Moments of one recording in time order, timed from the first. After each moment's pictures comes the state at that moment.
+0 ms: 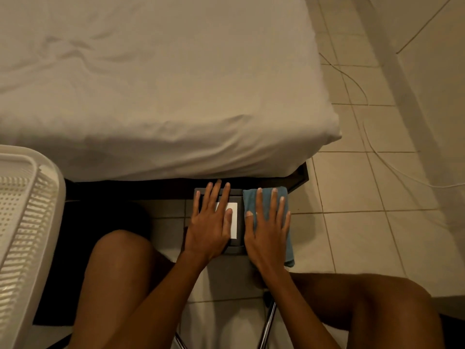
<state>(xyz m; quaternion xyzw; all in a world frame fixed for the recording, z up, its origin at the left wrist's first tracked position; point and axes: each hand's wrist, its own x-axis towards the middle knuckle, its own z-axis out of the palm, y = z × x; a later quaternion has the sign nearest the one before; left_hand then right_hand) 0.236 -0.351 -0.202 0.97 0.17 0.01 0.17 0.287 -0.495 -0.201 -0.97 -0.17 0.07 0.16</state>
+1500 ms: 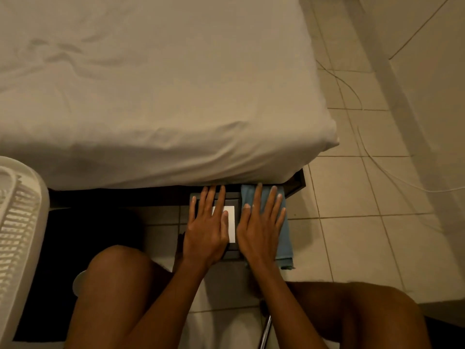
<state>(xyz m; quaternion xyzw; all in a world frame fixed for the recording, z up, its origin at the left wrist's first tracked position) 0.249 -0.354 -0.205 0.96 0.21 0.03 0.20 0.309 -0.466 -0.199 -0.98 -0.09 0.07 0.16</state>
